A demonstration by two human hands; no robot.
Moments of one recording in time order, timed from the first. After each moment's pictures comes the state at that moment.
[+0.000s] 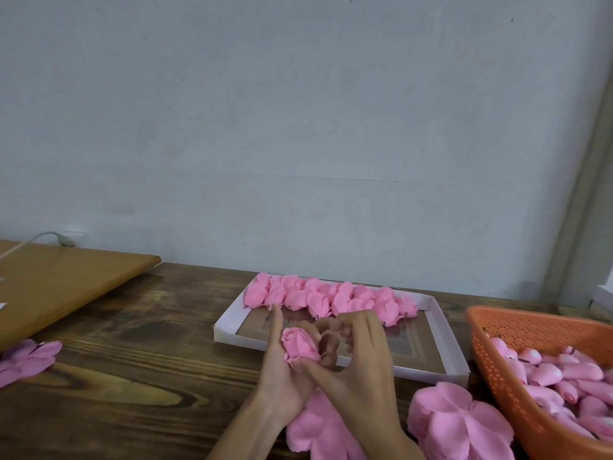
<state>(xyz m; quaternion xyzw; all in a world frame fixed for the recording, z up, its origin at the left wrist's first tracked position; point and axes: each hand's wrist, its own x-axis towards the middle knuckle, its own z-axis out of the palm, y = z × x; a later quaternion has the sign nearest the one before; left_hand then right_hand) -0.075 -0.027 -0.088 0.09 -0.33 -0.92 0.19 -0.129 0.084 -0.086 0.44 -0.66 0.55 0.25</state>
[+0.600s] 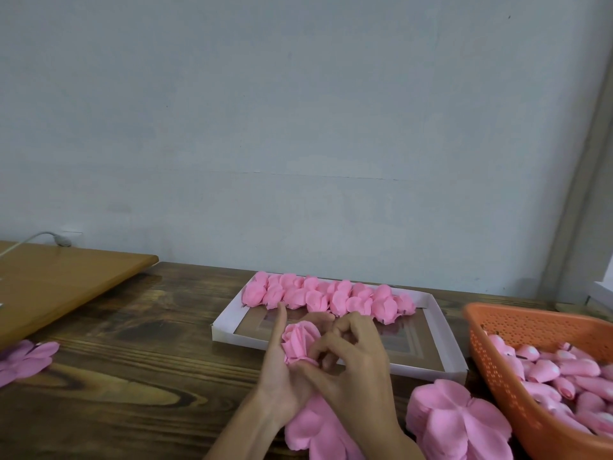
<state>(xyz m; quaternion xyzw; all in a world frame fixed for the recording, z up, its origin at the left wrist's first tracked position) -0.079 -0.031 -0.095 0.02 -0.33 -0.93 0.15 -0.127 0.083 -0.089 0.47 -0.66 0.51 0.28</state>
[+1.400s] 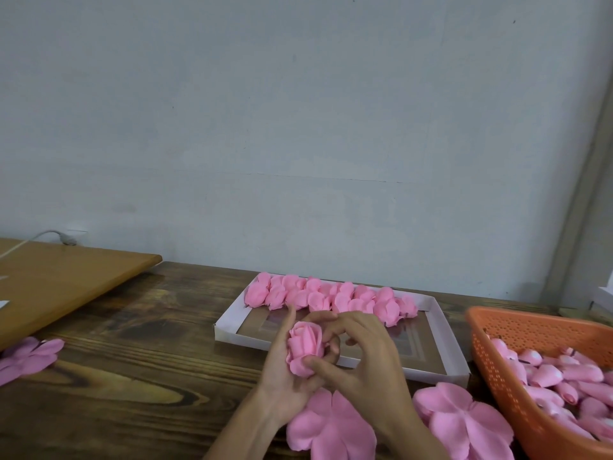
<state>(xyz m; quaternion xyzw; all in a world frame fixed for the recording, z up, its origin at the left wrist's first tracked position) -0.078 -0.032 -0.094 0.02 -0.33 -0.93 0.14 -0.139 0.101 -0.073 0.50 -0.69 0.50 0.18</state>
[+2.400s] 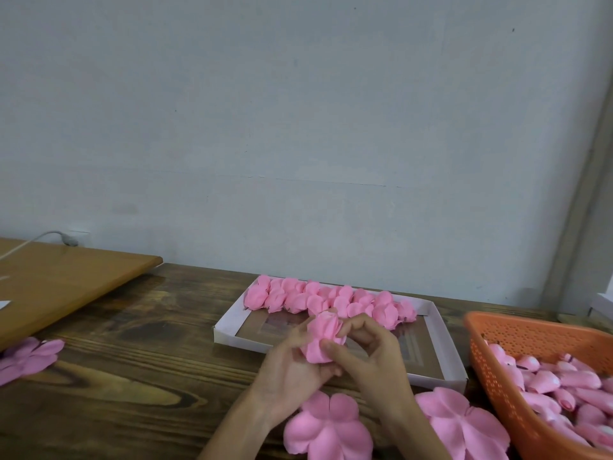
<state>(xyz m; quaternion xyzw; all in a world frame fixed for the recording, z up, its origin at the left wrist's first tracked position) -0.075 -0.029 -0.083 -0.05 -0.38 -0.92 0.12 -0.154 0.098 -0.078 0.41 -0.57 0.71 -0.07</state>
